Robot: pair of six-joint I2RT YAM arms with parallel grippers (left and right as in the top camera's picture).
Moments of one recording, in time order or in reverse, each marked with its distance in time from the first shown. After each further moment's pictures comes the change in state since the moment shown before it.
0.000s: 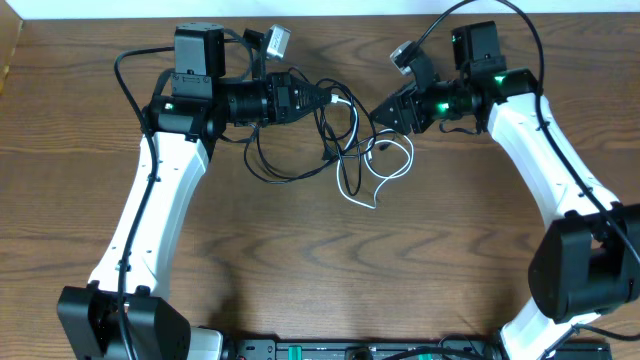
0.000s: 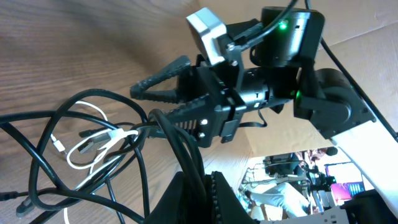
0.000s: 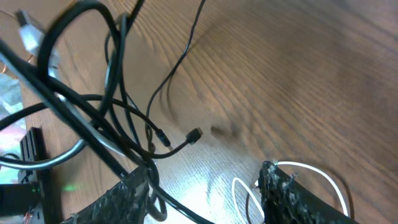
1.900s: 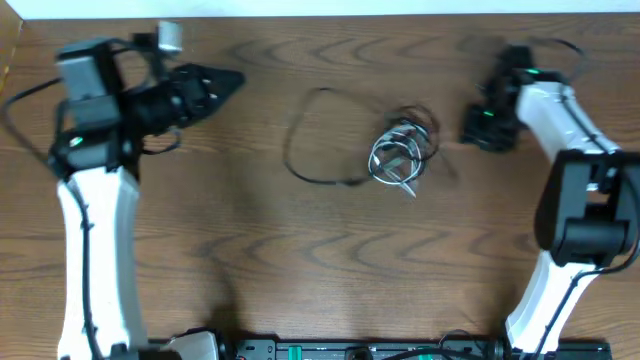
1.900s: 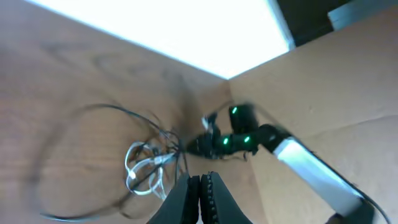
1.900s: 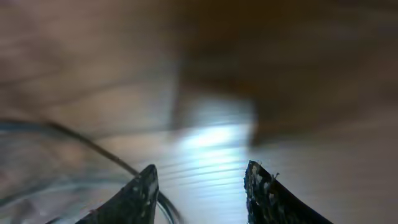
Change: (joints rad) left arm 0.328 -0.177 -0.029 -0.026 -0.018 -0.060; right arm -0.307 0.301 0.026 -0.226 0.671 0.500
